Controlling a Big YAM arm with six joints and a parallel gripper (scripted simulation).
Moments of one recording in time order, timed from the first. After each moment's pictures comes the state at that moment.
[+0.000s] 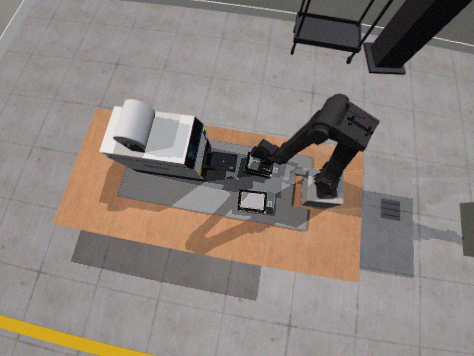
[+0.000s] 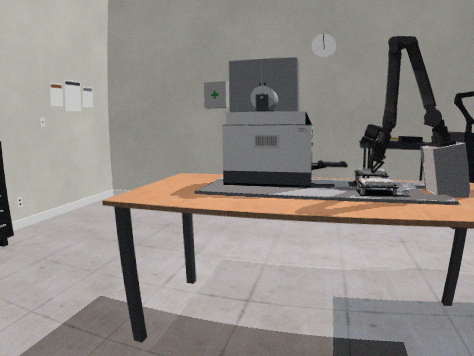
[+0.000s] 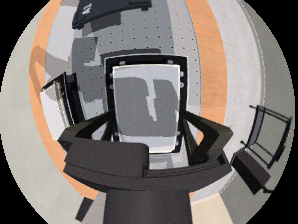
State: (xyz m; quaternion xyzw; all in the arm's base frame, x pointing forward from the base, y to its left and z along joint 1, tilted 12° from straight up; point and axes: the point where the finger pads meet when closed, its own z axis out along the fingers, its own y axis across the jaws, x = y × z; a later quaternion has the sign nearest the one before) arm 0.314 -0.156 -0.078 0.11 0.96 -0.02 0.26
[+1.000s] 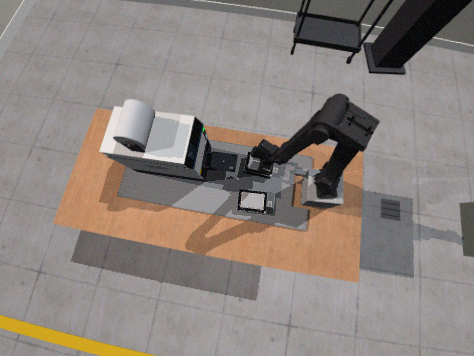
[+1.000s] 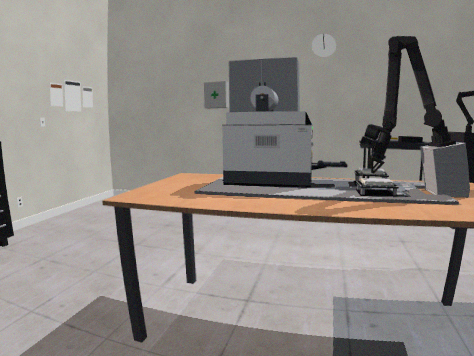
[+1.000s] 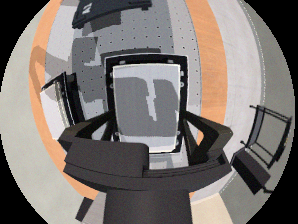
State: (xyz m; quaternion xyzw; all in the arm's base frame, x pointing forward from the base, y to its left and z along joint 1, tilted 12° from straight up) arm 0.313 -0.155 -0.079 0.11 0.96 -0.02 0.26
